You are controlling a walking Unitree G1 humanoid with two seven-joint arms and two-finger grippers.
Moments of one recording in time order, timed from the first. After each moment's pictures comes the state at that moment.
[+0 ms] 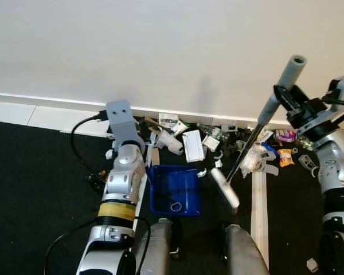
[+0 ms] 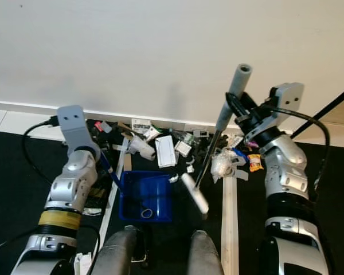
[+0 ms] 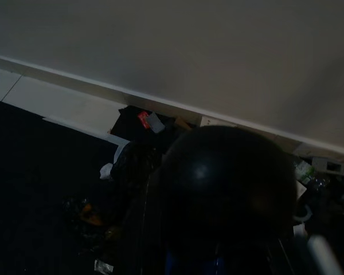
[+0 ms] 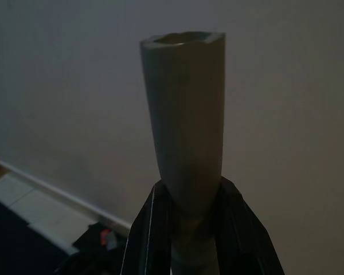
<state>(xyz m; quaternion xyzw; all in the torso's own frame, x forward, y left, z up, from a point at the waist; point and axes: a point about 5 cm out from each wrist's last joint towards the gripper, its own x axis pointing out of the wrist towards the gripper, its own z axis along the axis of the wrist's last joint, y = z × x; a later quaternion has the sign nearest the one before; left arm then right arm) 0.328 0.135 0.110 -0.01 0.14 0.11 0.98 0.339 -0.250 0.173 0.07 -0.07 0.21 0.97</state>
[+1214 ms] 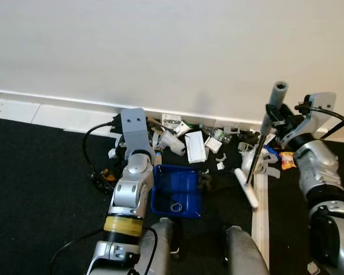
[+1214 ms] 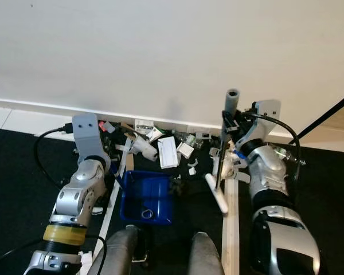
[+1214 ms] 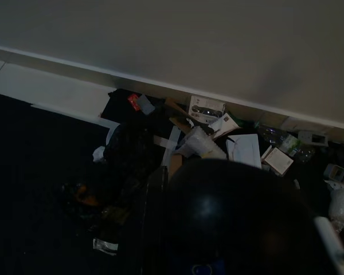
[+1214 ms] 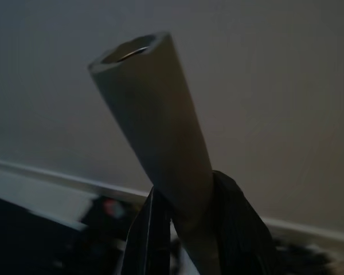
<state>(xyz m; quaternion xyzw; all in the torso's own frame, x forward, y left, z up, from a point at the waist) 0.309 0.120 0.107 -0.01 0.17 0.07 0.98 0.349 -0.216 0.100 0.19 0.04 0.15 0.97</state>
